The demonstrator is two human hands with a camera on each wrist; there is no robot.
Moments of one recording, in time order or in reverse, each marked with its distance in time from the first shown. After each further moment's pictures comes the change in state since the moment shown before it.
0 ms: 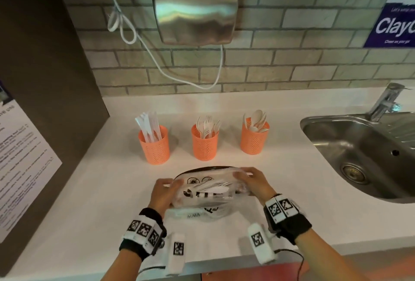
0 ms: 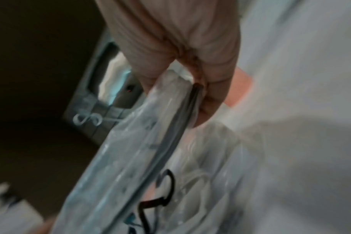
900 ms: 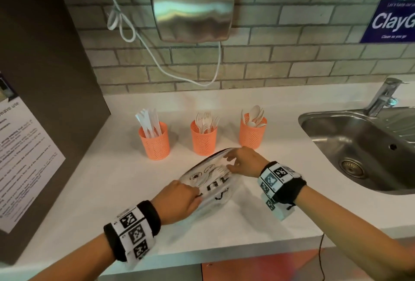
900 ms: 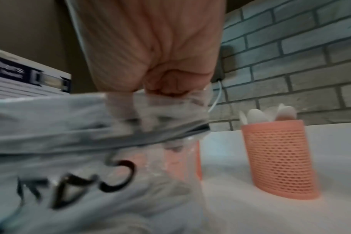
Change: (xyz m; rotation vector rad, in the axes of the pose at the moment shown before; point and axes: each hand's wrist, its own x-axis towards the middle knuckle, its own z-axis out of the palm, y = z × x) left_hand -0.072 0.038 0.003 1.413 -0.444 0.810; right_hand -0.005 -0.057 -0.006 -1.161 -0.256 -0.577
